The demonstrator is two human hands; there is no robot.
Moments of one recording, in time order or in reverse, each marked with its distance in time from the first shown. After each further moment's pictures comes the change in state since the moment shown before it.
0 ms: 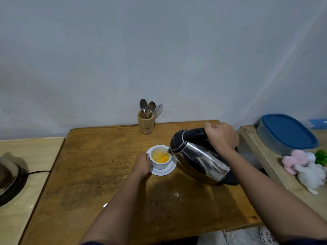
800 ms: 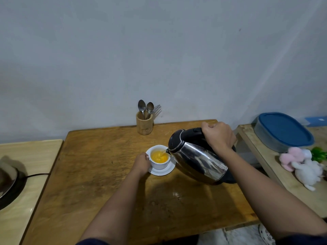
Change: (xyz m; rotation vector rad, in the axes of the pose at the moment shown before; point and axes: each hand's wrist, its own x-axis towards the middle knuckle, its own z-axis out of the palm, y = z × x) left_hand -0.003 0.009 -0.008 0.027 -0.055 -0.006; right_hand -0.003 -0.002 0.001 -0.006 -0.002 0.007
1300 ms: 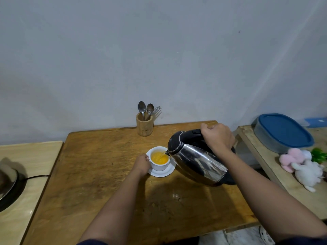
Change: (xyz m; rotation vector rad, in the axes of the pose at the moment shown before) left_hand -0.002 0.002 -0.004 0.009 -0.024 0.007; right_hand -0.003 -0.004 -0.002 -0.008 -0.017 -0.004
